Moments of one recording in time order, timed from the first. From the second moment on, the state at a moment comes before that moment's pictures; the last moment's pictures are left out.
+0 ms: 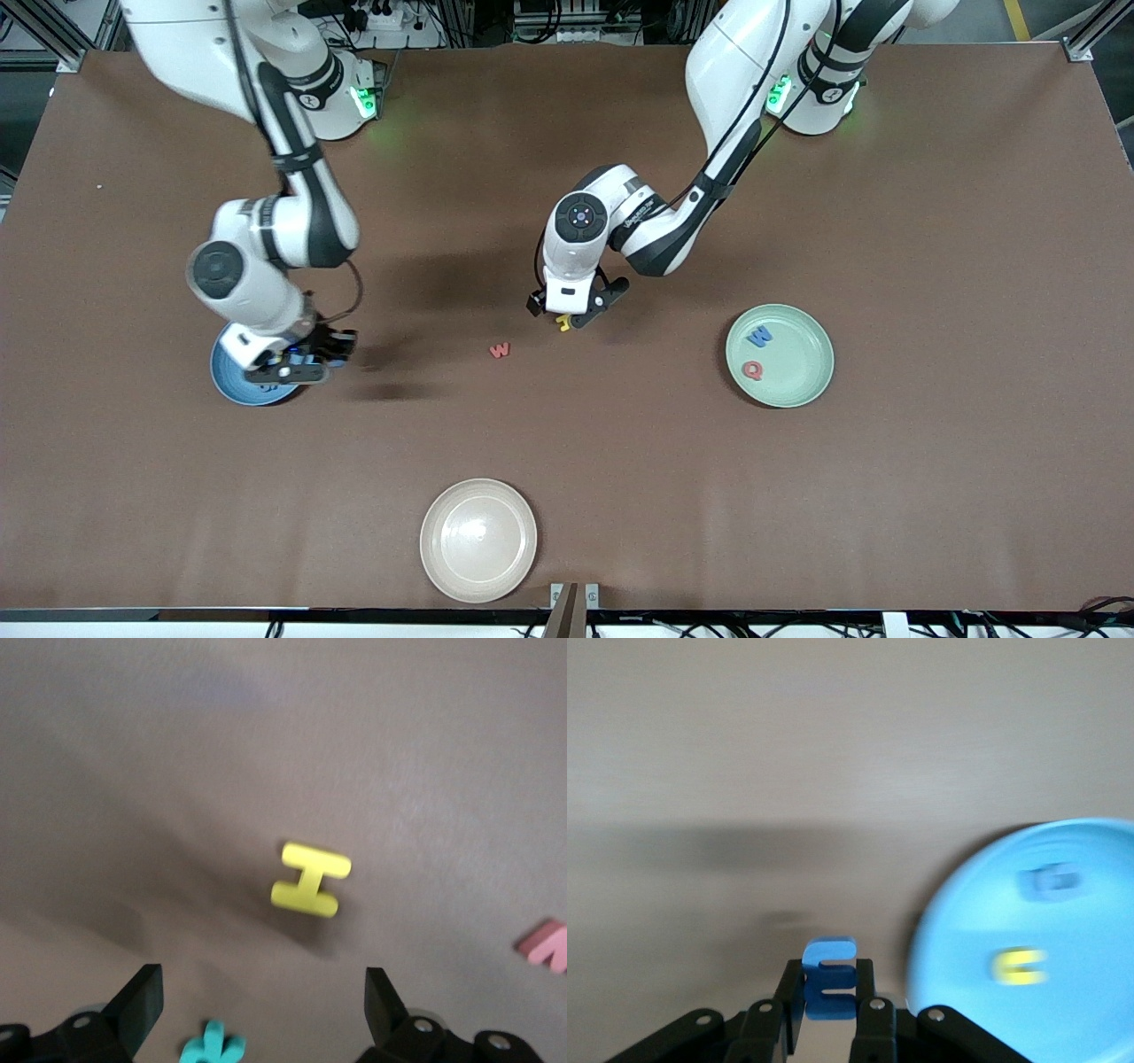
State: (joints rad) left arm -0.68 0.78 -0.19 -1.58 0.01 2.40 -1.54; right arm 0.52 0.39 -0.42 -2.08 0.22 2.44 -0.12
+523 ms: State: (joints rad) left arm -0.69 0.80 -0.18 -1.57 0.12 2.41 -1.53; right arm 0.37 0.39 -0.51 -2.09 0.22 2.42 -0.49
